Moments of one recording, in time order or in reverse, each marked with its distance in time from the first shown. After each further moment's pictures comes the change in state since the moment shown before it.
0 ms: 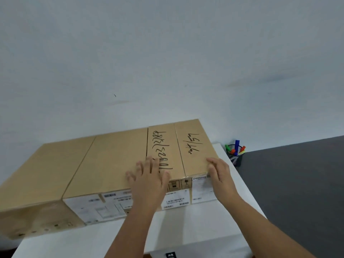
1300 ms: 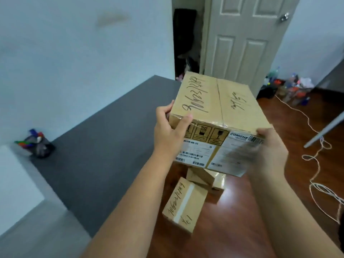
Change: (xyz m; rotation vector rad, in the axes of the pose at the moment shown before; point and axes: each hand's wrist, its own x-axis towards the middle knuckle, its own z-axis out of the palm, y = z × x) left_hand -0.350 0.581 0.016 -1.370 -0.545 0.680; right_hand -0.374 0.062 -0.558 0.669 1.421 0.381
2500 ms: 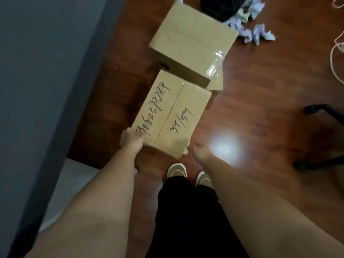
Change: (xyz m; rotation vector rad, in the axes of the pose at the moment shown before) left_hand -0.020 -0.572 0.017 0.898 -0.347 -1.066; right_hand 0.142 0.516 -0.164 -0.877 -0.171 0.945
